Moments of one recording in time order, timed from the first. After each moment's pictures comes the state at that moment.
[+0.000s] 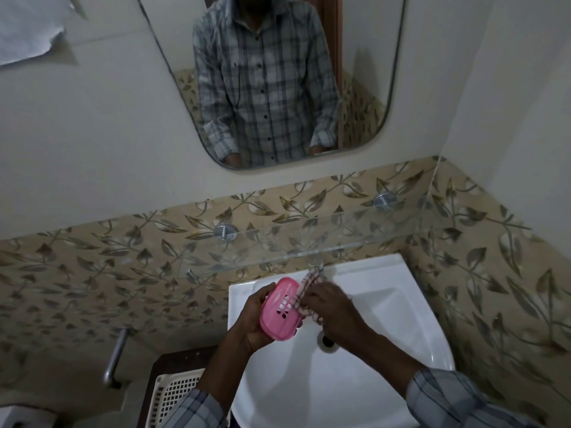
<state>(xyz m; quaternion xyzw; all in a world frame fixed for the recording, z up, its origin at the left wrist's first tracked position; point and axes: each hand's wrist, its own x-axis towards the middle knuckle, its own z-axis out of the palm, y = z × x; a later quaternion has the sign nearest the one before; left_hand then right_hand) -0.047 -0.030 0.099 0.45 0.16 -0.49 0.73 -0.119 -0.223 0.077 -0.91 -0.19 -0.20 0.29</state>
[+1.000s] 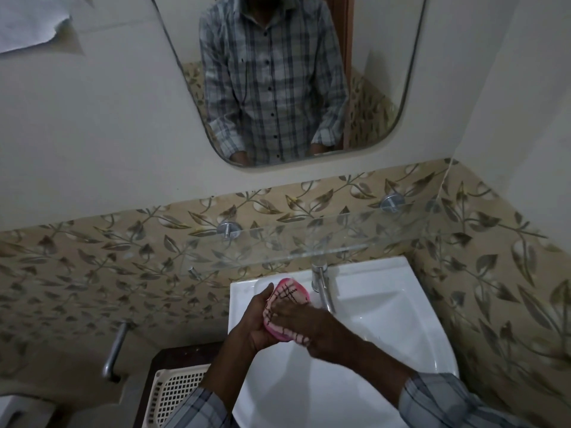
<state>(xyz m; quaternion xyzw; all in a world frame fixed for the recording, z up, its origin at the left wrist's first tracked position) -0.044 -0.034 0.091 0.41 0.21 -0.46 0.76 -0.119 -0.193 0.076 -0.88 -0.30 -0.10 0.36</state>
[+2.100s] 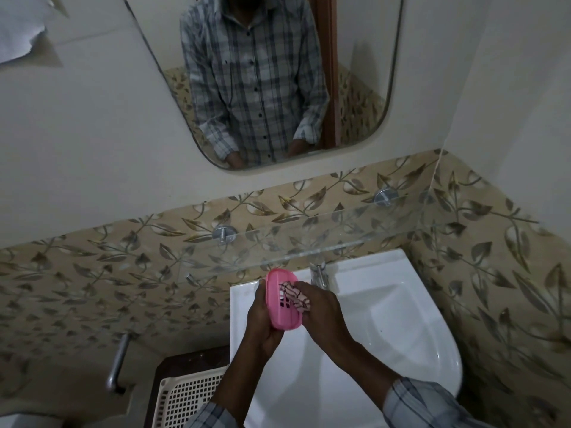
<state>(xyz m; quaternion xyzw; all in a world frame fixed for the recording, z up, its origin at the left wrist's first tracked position) -0.055 -0.044 0.086 0.47 0.21 -0.28 0.81 -0.110 -0.164 0.093 -0.83 0.11 -0.12 0.54</state>
